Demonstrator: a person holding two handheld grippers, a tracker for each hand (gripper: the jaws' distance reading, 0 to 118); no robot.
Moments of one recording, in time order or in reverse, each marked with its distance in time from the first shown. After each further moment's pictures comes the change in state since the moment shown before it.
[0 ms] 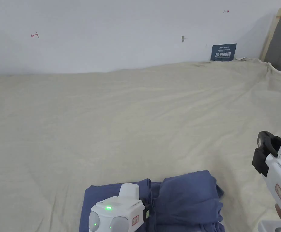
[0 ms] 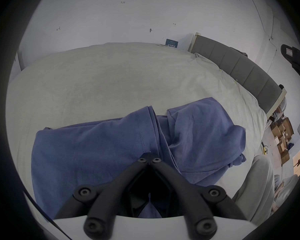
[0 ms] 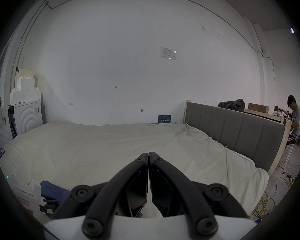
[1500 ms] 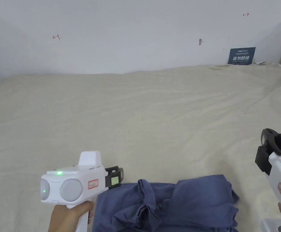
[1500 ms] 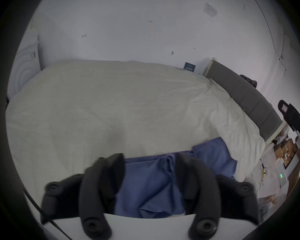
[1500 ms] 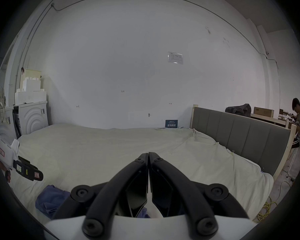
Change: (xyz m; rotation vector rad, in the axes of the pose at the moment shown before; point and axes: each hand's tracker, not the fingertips) left arm -0.096 0.063 0.104 0.115 0.103 0.132; right arm -0.026 0.009 -0.008 0.037 0.053 0.013
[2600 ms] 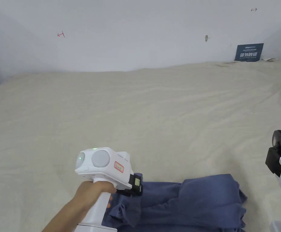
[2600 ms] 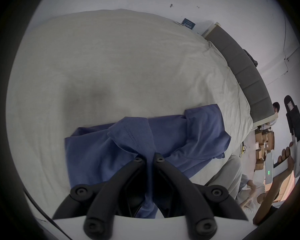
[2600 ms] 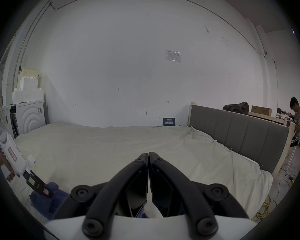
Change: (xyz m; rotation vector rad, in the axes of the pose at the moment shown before) left arm 0.028 0.030 -0.085 -0.496 -0.179 0.035; right arm 0.001 -0.006 -0.006 -0.015 -0.029 -0.002
